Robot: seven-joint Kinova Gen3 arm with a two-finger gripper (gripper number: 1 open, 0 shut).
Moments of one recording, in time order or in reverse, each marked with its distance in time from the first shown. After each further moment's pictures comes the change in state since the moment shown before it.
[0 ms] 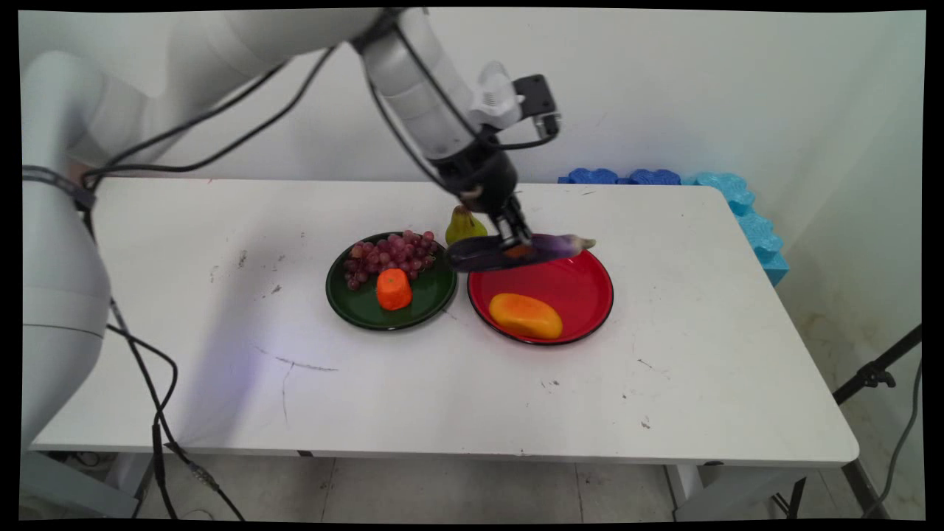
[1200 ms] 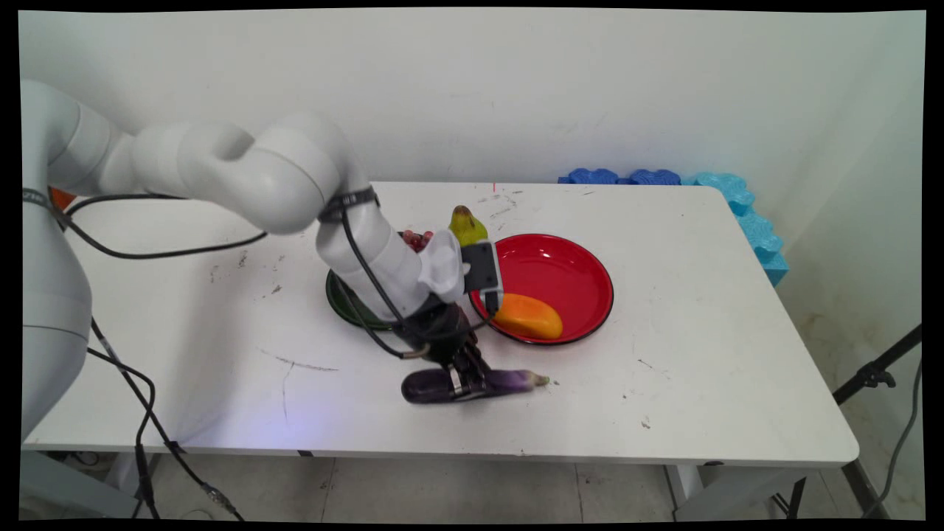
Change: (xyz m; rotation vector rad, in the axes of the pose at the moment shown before) arm -0.111 0.097 0.087 -0.096 -0.052 -0.031
